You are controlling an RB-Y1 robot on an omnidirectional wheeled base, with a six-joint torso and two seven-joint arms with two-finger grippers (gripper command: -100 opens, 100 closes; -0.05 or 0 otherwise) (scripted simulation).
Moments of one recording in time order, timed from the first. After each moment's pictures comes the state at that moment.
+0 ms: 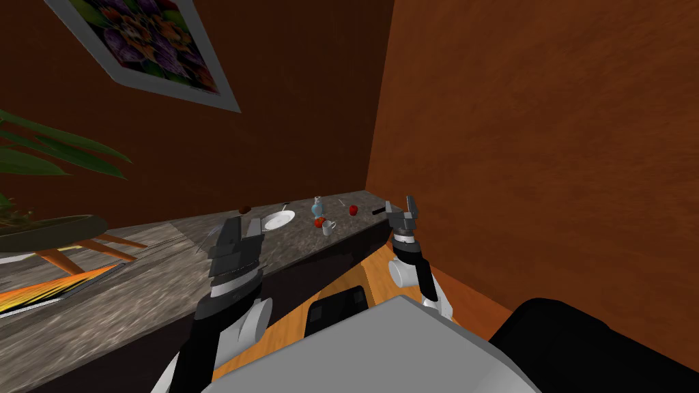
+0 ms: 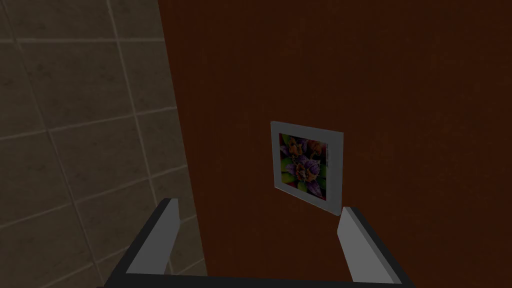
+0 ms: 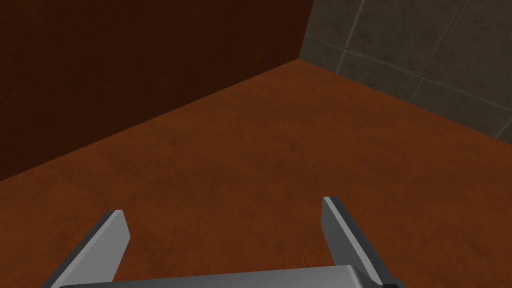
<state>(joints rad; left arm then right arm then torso) 0.47 -0.03 0.00 -2.23 -0.08 -0.65 -0.15 0.47 -0.04 -0.03 -2.37 -0.09 -0.52 -0.12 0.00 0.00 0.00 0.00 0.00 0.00</state>
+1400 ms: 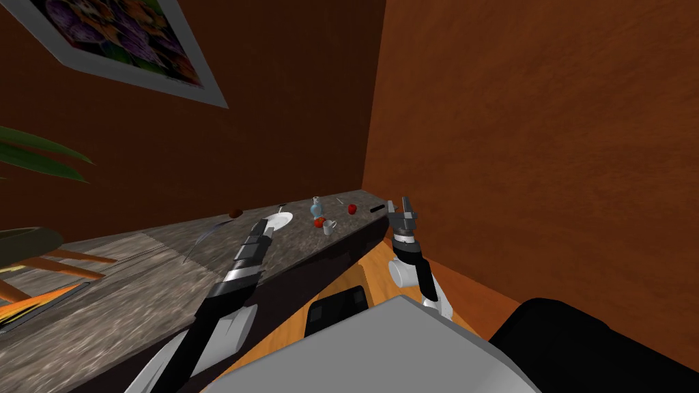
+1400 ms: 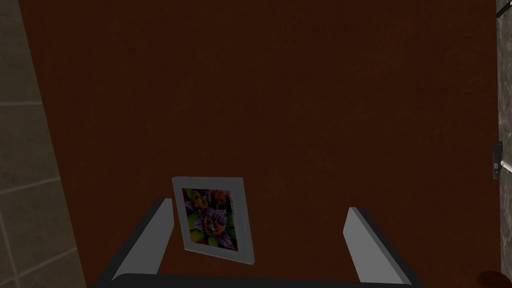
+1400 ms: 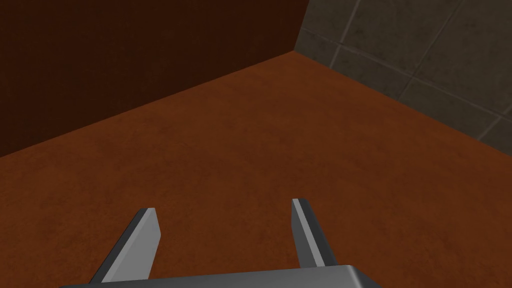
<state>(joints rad) 0.44 0.17 0.06 -2.15 -0.09 -0.31 -0.03 0.47 -0.04 -0.03 -2.37 -0.09 -0.52 -0.12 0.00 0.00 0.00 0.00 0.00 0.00</state>
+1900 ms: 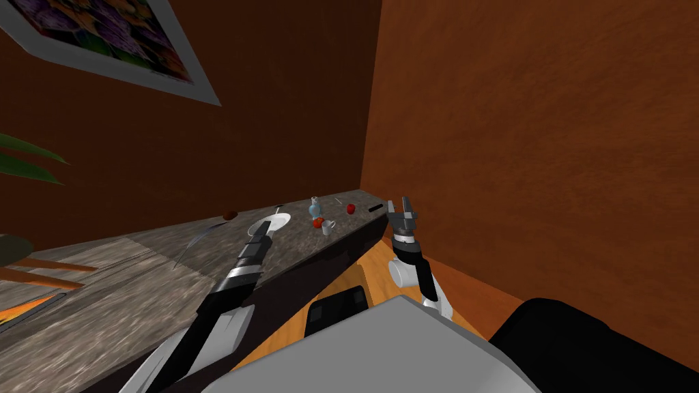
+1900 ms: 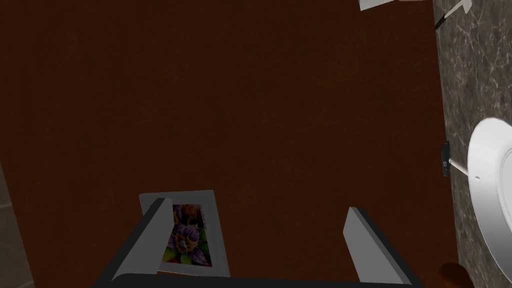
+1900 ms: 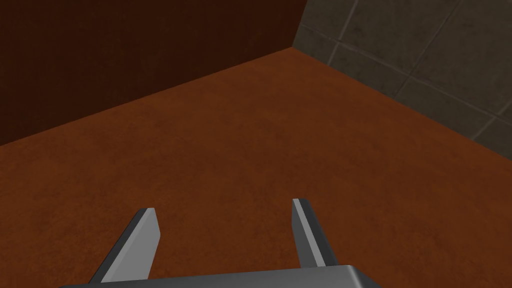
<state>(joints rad) 0.43 0.21 0.07 -2.13 -0.09 -0.19 -0.01 0.47 -0.04 -0.03 -2.37 -0.09 -0.52 -0.12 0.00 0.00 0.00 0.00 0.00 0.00</state>
